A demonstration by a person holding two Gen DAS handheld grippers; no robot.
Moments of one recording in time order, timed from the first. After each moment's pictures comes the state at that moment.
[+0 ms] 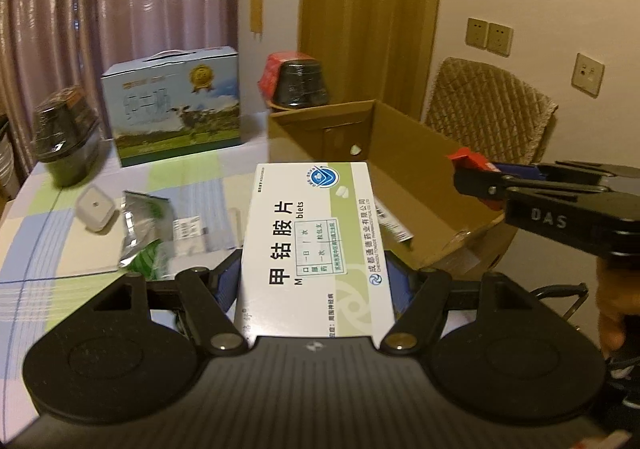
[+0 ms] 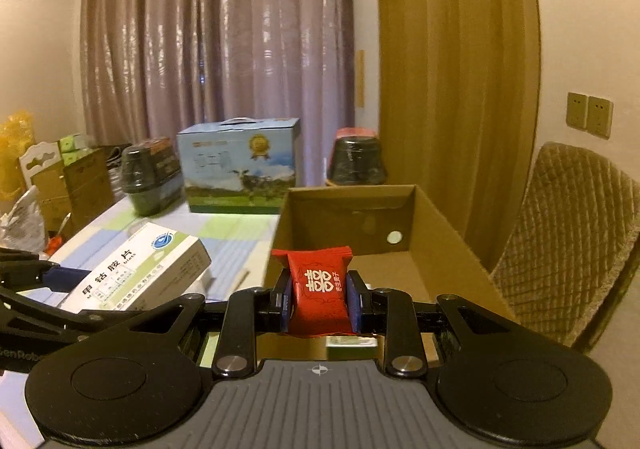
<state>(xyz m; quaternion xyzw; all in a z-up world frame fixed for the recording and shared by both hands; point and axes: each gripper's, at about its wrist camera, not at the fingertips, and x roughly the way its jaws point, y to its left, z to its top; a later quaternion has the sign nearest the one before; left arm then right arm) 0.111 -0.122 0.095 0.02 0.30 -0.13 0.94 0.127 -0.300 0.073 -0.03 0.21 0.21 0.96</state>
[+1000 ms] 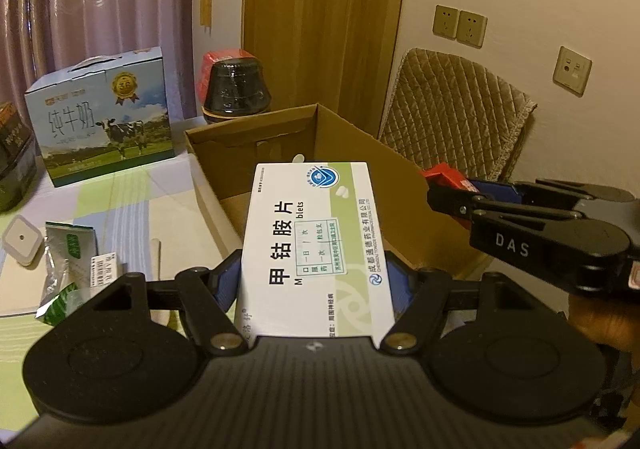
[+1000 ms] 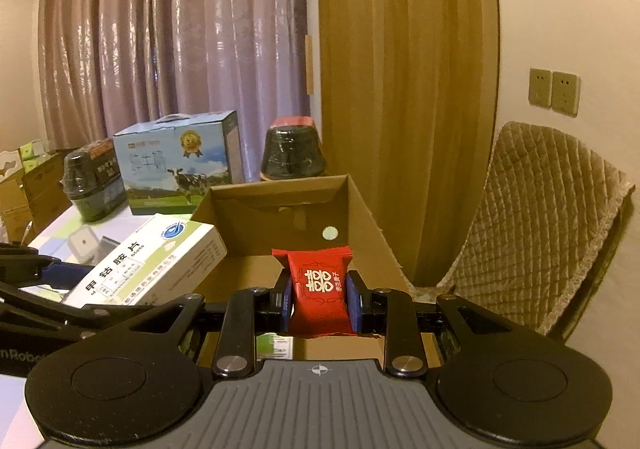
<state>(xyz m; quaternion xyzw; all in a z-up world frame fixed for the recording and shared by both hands) 0.181 -0.199 0.090 0.02 0.32 -0.18 0.93 0.184 -0.359 0.066 -0.02 0.23 0.16 0.96</state>
